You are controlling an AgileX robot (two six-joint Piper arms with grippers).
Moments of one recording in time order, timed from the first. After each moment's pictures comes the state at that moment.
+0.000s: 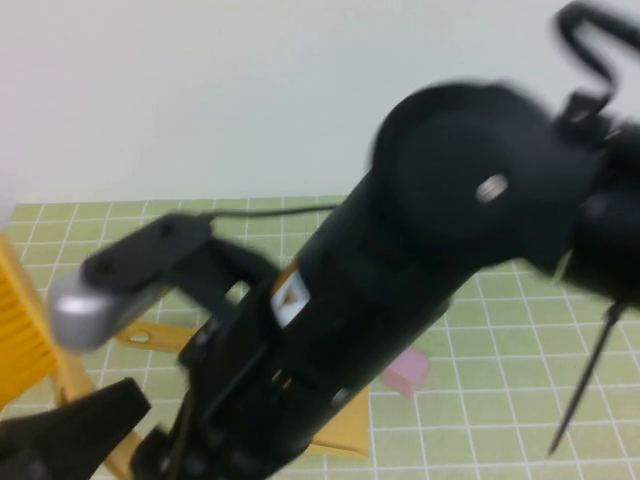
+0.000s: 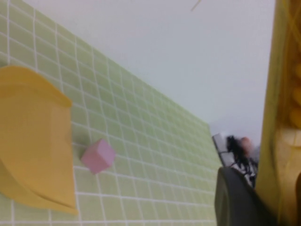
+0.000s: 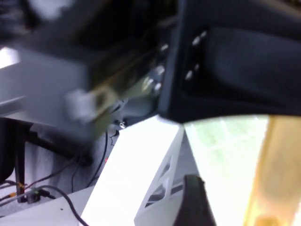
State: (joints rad) right arm 1.03 1.71 -1.65 0.53 1.05 -0.23; left arm -0.03 0.47 -0.37 -1.29 0.65 0.32
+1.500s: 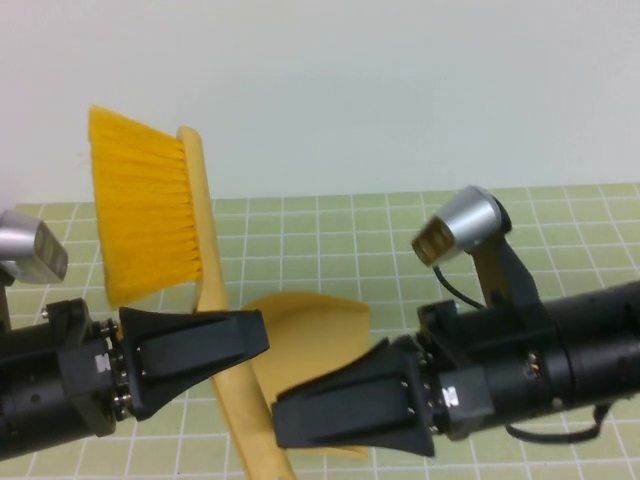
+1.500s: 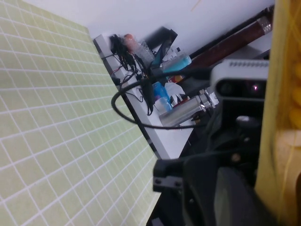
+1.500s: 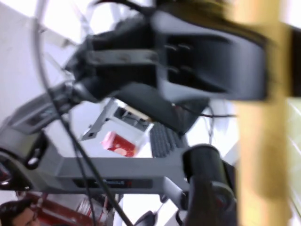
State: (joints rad) right arm 0.59 1.50 -0.83 1.73 1.10 -1.18; left arm -0.03 1.03 -0.55 -1.67 1.19 0.93
